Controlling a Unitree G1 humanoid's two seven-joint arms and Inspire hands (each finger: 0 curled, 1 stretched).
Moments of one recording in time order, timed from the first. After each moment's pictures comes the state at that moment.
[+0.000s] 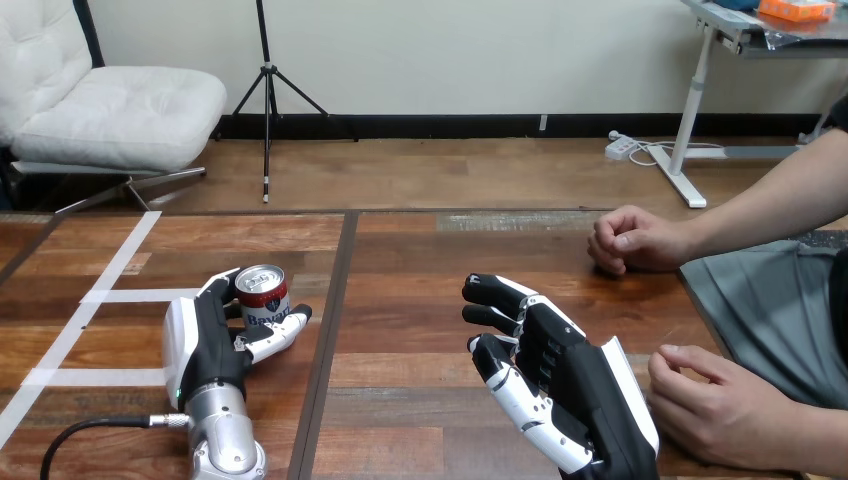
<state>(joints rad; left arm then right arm) -0.49 0.15 0.00 1.19 0.22 -0.37 0.49 0.35 -0.04 0.23 -0.05 -0.04 -0.47 0.09</state>
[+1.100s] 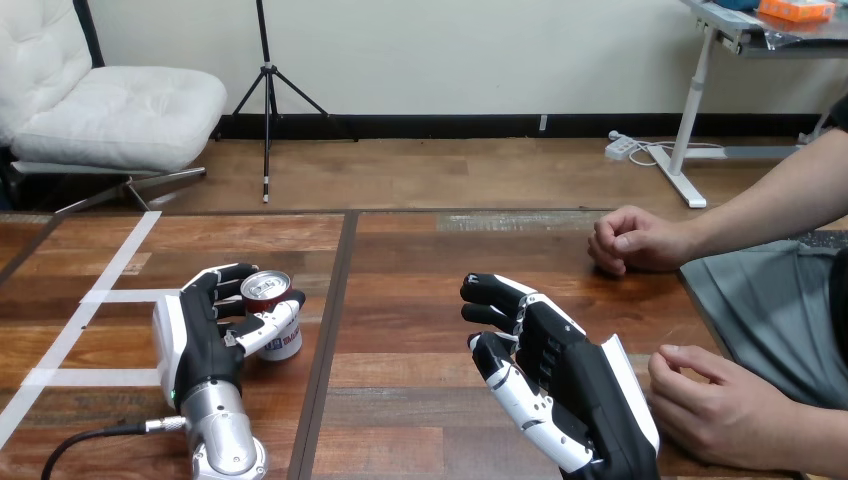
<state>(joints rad) -0.49 0.14 0.04 1.21 0.17 -0.46 0.52 0.35 -0.04 0.23 -0.06 -0.05 -0.47 0.08</state>
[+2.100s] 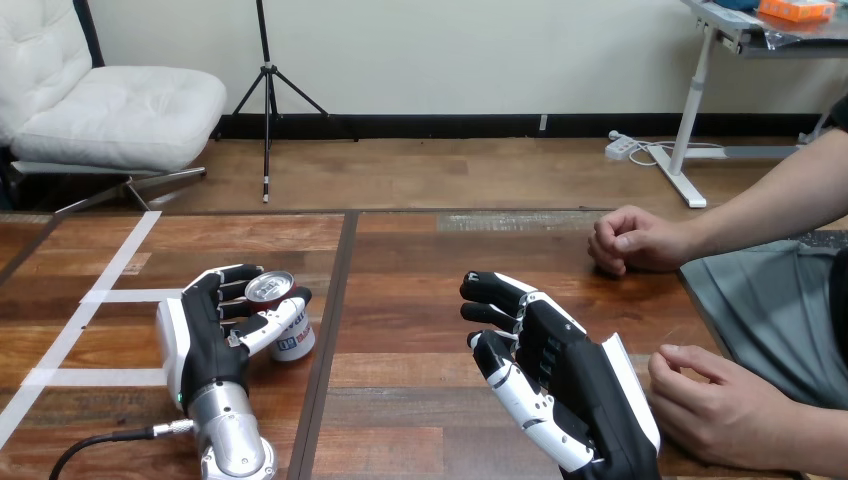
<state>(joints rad) -0.49 0.11 0.06 1.21 0.15 -0.49 0.54 0.35 -0.04 0.23 -0.07 -0.05 -0.47 0.09</state>
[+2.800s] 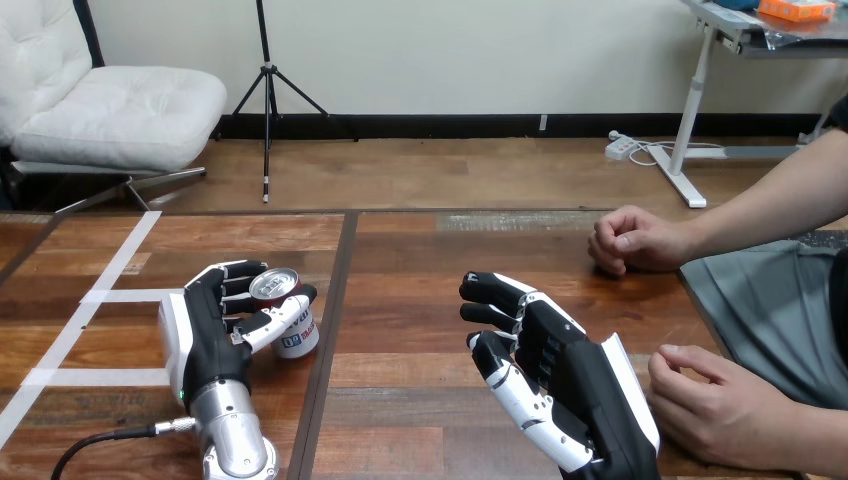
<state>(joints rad) -0.49 0.11 0.05 1.21 0.17 -0.51 0.55 0.35 -0.04 0.23 -0.07 -0.05 -0.47 0.09</state>
